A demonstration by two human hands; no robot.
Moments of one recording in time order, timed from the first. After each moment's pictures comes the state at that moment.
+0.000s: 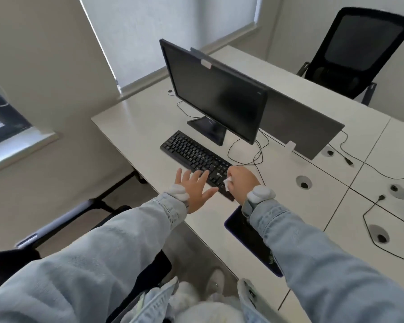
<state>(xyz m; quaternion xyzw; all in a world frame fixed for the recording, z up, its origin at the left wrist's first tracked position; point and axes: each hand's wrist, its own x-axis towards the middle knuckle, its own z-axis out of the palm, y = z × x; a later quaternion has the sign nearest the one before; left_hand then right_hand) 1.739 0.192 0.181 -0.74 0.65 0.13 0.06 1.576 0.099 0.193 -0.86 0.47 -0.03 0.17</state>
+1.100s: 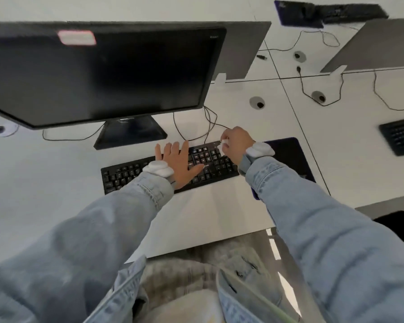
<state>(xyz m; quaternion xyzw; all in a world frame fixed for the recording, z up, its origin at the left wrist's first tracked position) 1.861 -0.050 0.079 -0.41 0.89 0.15 0.11 1.656 0.000 0.103 -0.52 0.83 -0.04 0.19</state>
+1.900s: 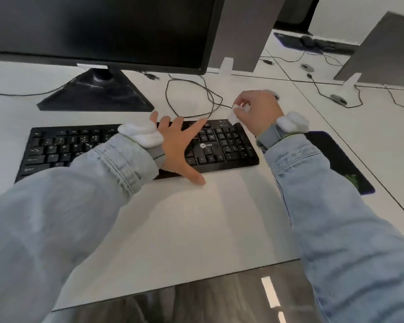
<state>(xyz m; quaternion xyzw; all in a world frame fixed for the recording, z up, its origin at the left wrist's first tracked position) 1.845 -0.061 -0.041 -0.32 0.94 0.04 0.07 1.607 -0.005 -0.012 -0.59 0.78 -0.21 -0.07</state>
